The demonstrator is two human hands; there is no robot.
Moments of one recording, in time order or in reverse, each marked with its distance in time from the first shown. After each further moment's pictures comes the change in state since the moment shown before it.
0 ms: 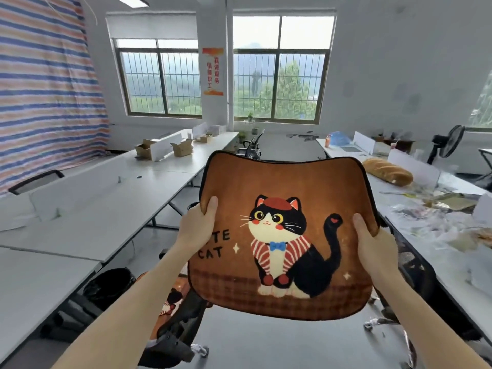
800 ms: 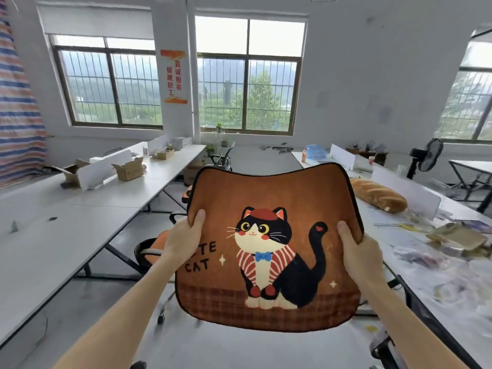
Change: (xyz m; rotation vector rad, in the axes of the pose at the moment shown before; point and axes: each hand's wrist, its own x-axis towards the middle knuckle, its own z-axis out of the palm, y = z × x) left_hand 0.447 0.000 0.251 -0.045 -0.091 -0.030; right_hand 0.451 0.029 0.189 -0.026 0.080 -0.031
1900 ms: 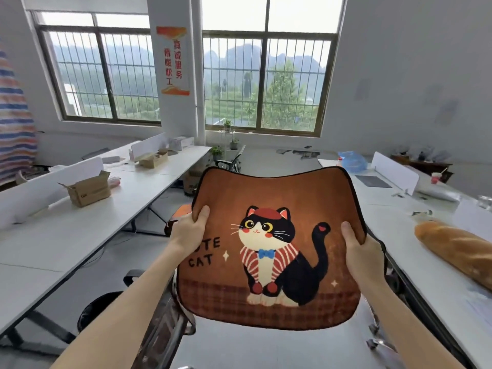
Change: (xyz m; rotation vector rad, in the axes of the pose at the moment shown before) left_hand 0.718 -0.023 0.290 -0.011 0.021 -0.091; right_hand 0.668 0.047 0.406 0.106 -0.090 -0.003
